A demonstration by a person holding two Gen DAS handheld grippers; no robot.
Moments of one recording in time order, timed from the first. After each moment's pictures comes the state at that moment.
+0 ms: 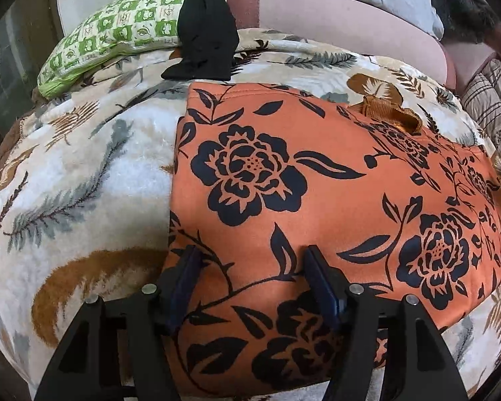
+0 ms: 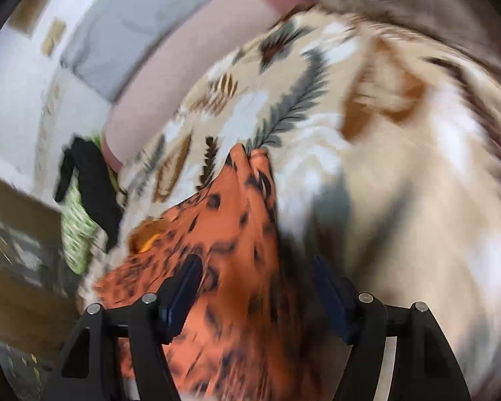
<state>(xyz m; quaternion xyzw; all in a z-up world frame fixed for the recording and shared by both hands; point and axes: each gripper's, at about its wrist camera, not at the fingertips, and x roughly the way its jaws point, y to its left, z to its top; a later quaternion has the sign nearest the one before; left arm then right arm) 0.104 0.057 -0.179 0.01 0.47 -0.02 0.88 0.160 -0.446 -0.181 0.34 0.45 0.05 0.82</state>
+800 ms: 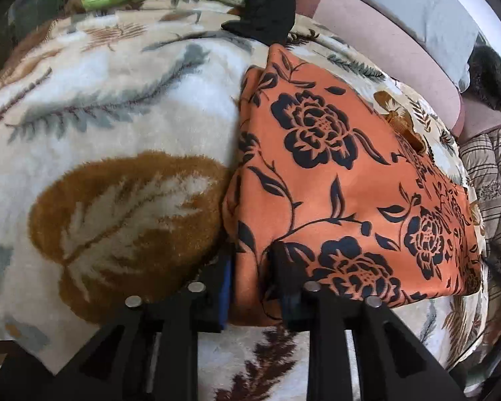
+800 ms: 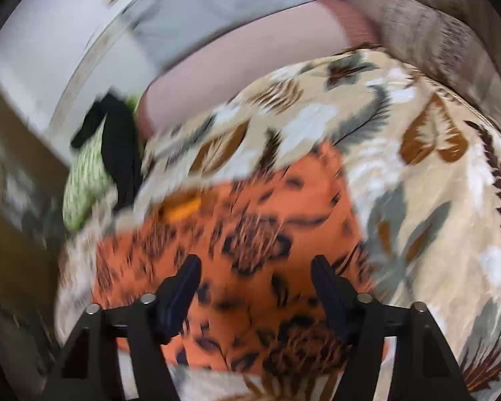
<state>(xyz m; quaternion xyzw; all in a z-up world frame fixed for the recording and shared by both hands) 0.063 0.128 -0.183 -0.15 0.51 -0.02 0.85 0.093 -0.354 -0.144 0.21 0.44 0.07 0.87</state>
